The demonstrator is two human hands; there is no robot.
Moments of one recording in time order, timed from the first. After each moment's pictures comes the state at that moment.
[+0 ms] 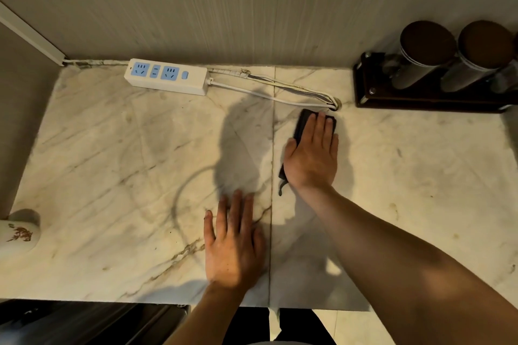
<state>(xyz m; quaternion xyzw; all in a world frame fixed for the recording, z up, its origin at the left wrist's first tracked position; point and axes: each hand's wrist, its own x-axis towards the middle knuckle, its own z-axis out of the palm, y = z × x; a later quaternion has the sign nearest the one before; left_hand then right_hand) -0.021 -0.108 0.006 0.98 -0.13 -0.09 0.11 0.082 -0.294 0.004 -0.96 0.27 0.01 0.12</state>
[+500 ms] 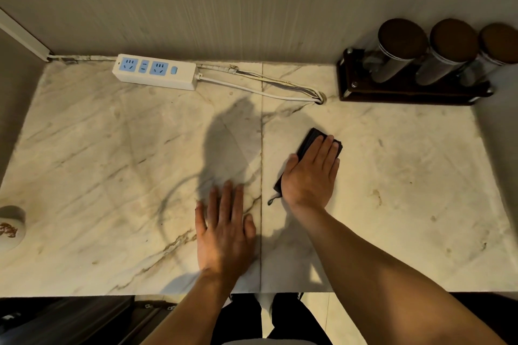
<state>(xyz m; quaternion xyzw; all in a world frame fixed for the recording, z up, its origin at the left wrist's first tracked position) -0.022 -0.108 0.006 0.98 -0.14 -0.08 0.10 0.026 -0.278 0.007 -0.92 0.36 -0.01 0.13</state>
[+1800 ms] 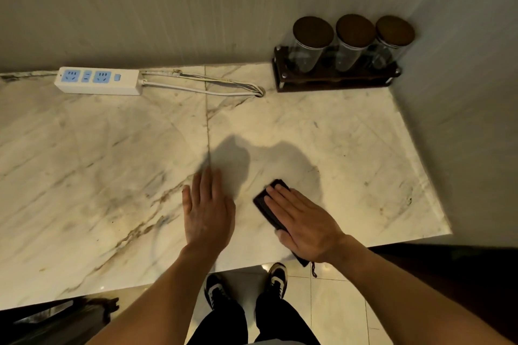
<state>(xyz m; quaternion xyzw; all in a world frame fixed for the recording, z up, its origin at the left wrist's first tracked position) -0.036 -0.161 0.012 0.97 -0.20 -0.07 0.14 -0.142 -0.361 0.013 -0.99 -0.13 0.07 0.06</state>
